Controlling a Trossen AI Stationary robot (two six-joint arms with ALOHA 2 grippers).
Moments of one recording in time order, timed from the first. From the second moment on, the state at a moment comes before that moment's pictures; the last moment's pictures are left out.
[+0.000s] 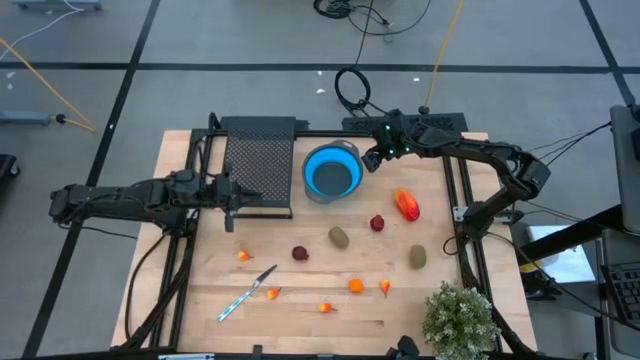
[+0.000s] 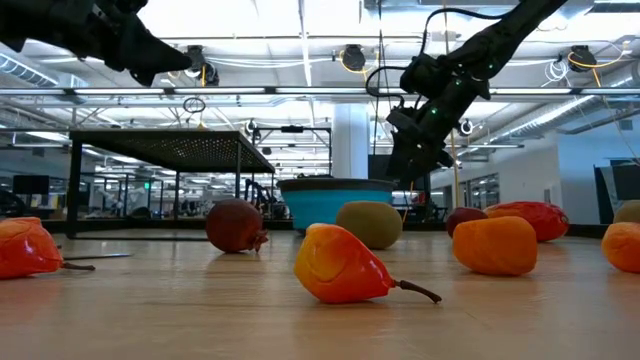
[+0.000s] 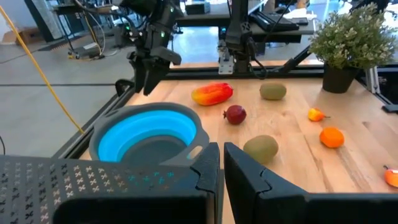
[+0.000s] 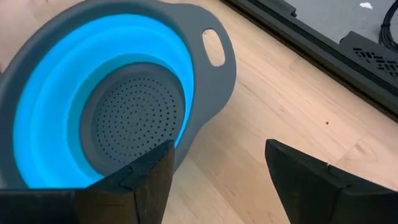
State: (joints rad) left arm 0.08 0.54 0.41 -0.05 -0.04 0.07; right arm -0.69 1.54 0.96 -0.27 -0.19 0.18
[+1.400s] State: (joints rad) left arm 0.08 0.54 0.41 -0.04 -0.05 0.07; right arm -0.64 1.67 0.89 0.00 -0.24 0.20
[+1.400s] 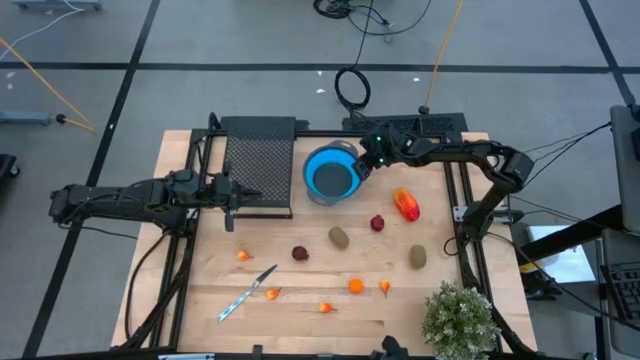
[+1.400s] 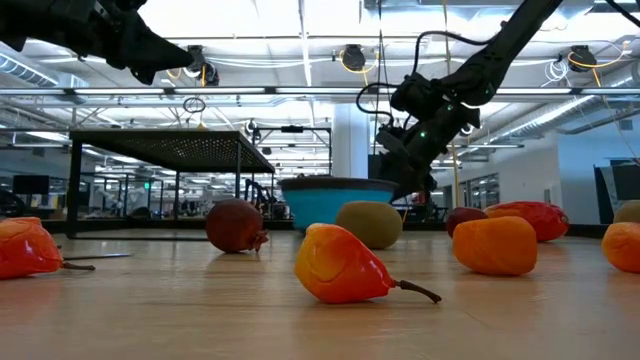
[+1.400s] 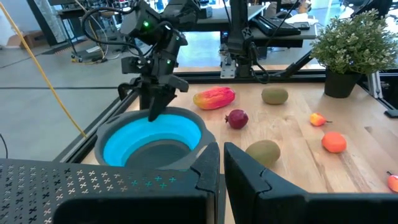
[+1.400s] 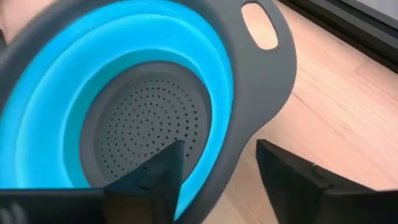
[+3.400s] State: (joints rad) left arm 0.08 1.06 0.51 0.70 -0.34 0.40; right arm -0.19 1.36 0.89 0.63 0.45 -0.42
